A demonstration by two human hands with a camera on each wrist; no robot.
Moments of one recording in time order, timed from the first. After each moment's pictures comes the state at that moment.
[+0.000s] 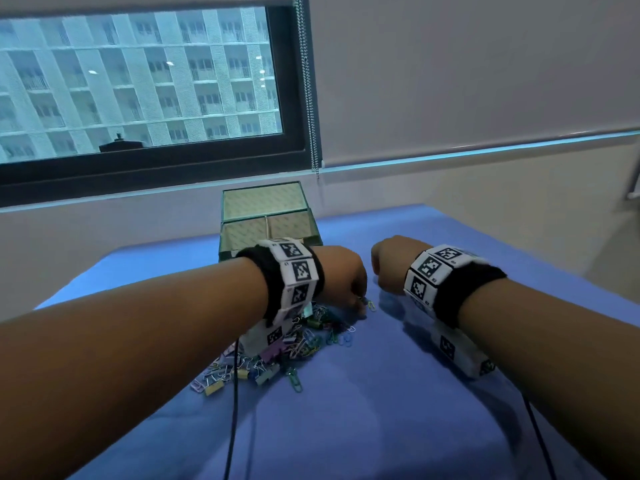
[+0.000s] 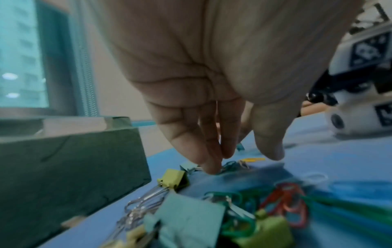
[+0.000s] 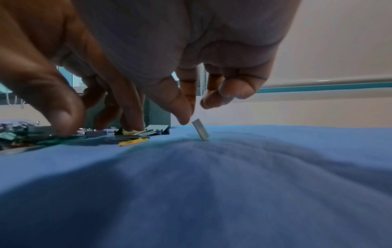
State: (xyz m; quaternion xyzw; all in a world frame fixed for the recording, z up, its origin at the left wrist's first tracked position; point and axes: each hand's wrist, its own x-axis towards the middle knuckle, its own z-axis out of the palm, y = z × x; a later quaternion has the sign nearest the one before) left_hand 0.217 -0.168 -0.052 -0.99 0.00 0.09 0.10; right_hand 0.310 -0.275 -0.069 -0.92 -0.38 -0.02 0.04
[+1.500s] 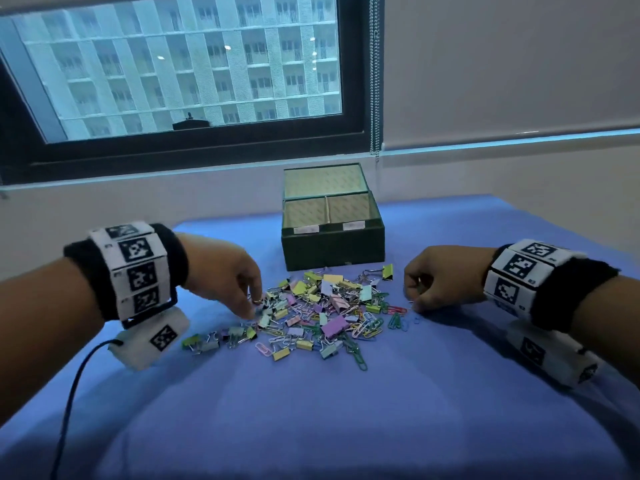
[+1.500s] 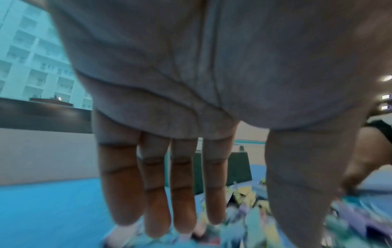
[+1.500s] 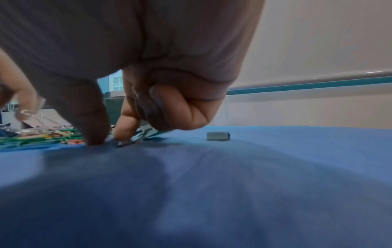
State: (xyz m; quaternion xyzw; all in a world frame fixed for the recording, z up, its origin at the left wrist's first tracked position) left_hand 0.043 -0.054 -0.023 -0.95 -0.25 0.19 -0.02; right_hand 0.283 -0.270 -0.071 -0.82 -0.56 0.10 0.04
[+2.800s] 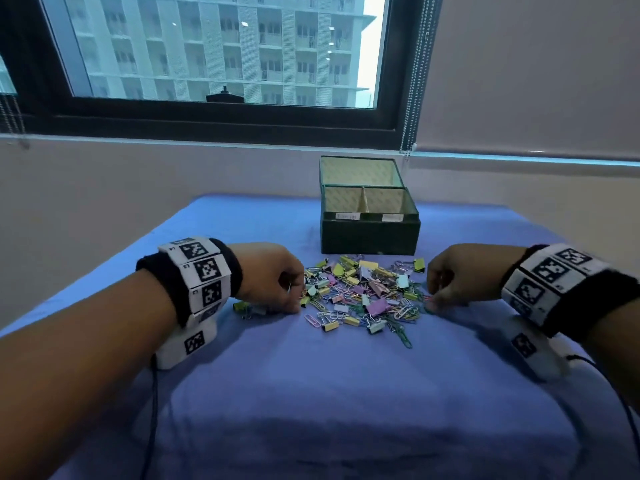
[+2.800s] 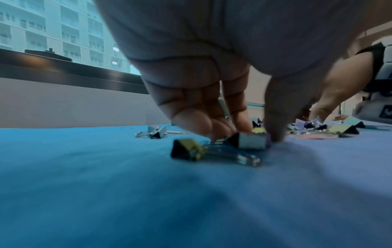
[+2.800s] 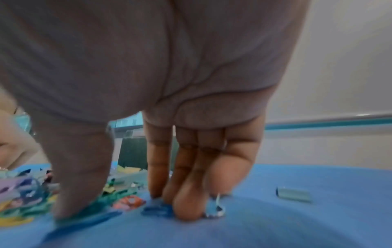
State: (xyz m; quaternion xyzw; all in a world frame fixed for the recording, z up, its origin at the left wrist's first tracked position) left_hand 0.005 -0.054 -0.066 -0.97 -0.20 0.05 -0.09; right_hand 0.237 -0.257 -0.058 -0.86 -0.51 0.10 -0.04
